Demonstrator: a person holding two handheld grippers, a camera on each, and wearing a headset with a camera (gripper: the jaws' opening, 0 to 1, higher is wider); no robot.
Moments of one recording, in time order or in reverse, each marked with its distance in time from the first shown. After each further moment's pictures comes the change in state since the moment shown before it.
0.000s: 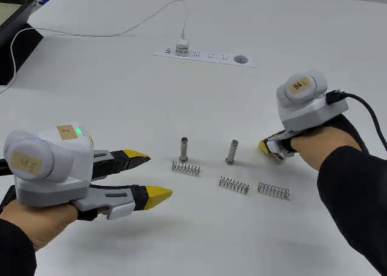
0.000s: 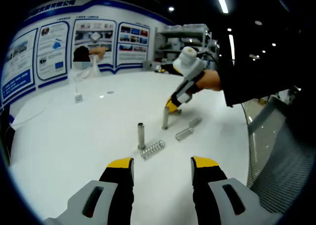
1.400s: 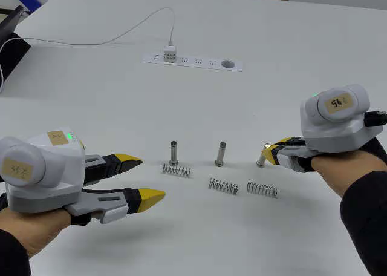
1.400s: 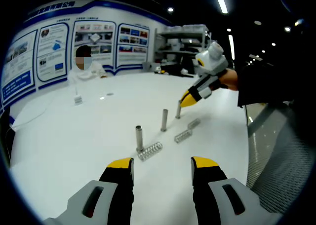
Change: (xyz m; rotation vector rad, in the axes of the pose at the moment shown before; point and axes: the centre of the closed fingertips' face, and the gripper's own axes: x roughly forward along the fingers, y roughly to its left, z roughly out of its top) left arm 0.002 -0.004 0.004 0.006 -0.007 0.002; right arm -0.054 0.013 -0.013 -0.015 -0.104 0.030
